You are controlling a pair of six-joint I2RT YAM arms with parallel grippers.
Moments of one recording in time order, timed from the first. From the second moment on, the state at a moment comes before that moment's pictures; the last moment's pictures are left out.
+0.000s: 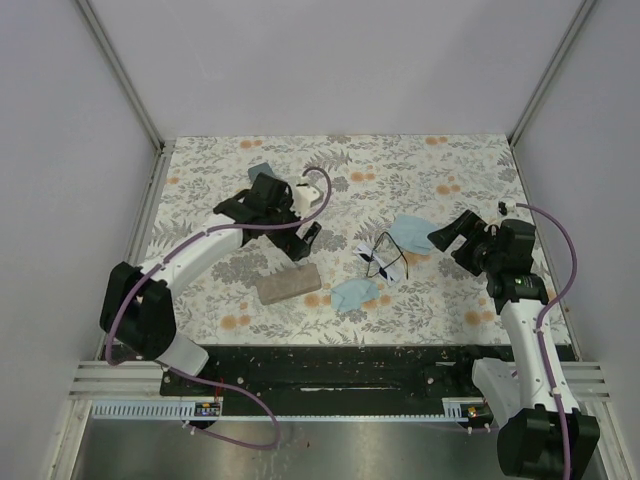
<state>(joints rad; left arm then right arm) -0.51 1.49 1.15 -0.57 0.26 0.23 -0.11 0.82 0.64 -0.37 -0.36 0.62</state>
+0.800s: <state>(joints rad) -0.69 1.59 1.07 -0.58 0.09 0.41 -0.11 0.84 0.63 -0.33 -0.44 0.61</state>
